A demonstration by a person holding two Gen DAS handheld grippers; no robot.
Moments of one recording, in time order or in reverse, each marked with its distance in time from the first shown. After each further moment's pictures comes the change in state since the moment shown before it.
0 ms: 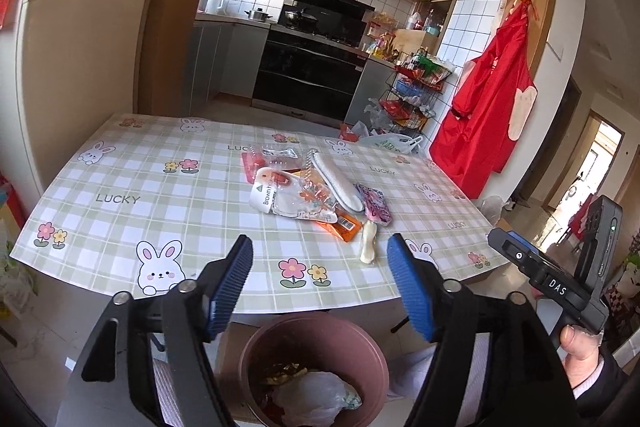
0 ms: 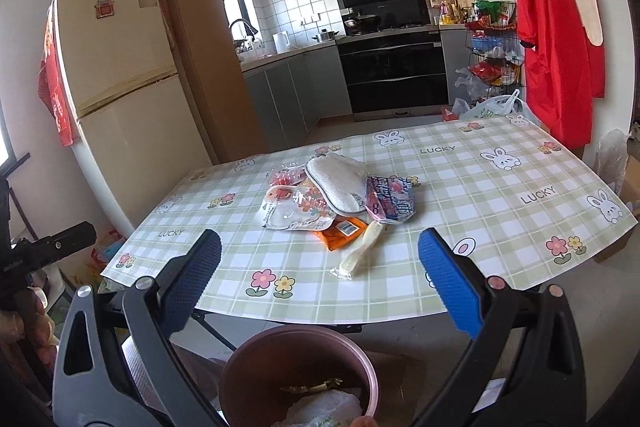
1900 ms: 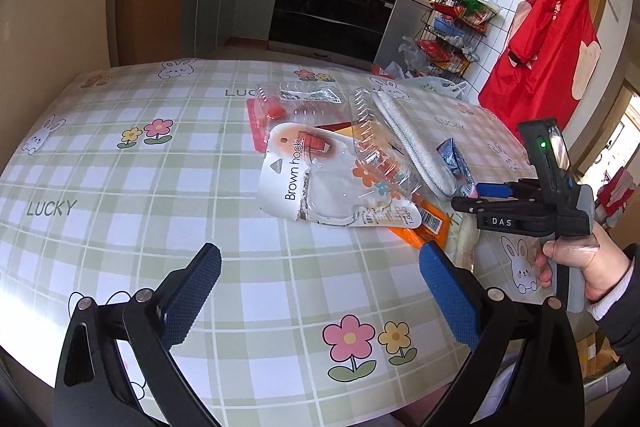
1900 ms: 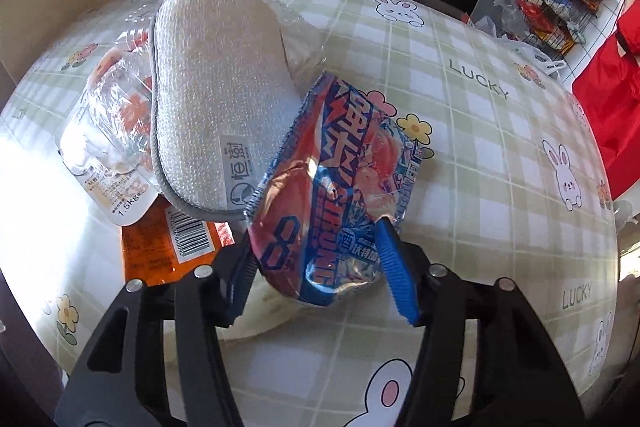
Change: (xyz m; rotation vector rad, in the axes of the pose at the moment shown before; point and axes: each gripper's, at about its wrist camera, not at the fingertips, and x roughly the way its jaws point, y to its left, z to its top) left arm 0.227 0.046 0.014 0.019 0.219 0.083; right arm 0.323 -0.078 0.029 -0.284 0.590 -0.139
